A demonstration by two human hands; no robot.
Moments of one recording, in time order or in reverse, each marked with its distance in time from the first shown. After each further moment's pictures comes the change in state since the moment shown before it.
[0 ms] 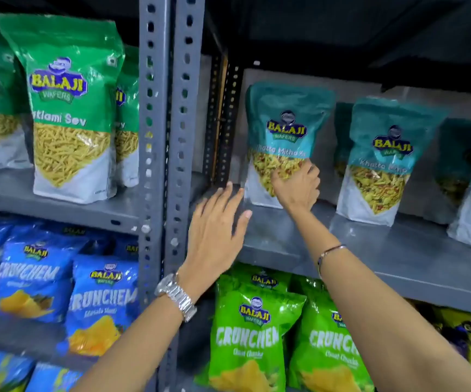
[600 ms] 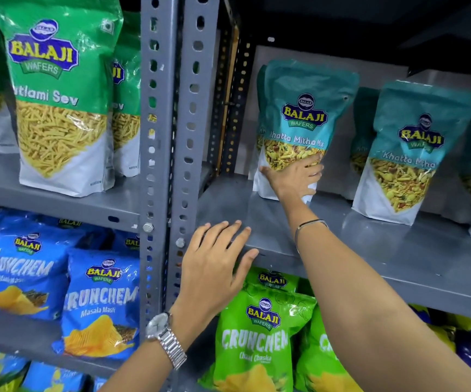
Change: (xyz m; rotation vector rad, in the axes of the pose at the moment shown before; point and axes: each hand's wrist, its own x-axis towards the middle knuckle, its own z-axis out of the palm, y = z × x) left_hand -0.041 -0.032 0.024 0.169 0.128 0.173; right_hand 0.019 -0.018 0.057 -0.031 -0.029 0.226
